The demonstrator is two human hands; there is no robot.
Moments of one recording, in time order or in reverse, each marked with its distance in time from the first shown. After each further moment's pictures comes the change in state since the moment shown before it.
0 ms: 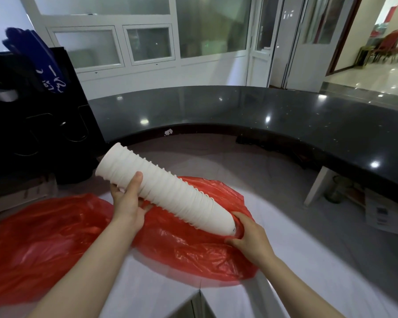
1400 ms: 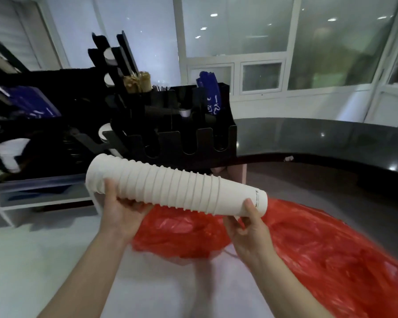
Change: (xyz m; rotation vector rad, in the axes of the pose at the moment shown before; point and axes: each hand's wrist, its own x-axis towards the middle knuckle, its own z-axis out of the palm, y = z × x) left_hand -0.082 0.188 -0.228 -0.413 0.060 0.217; right_hand -0.018 -0.304 0.084 1.926 -0.332 0.495
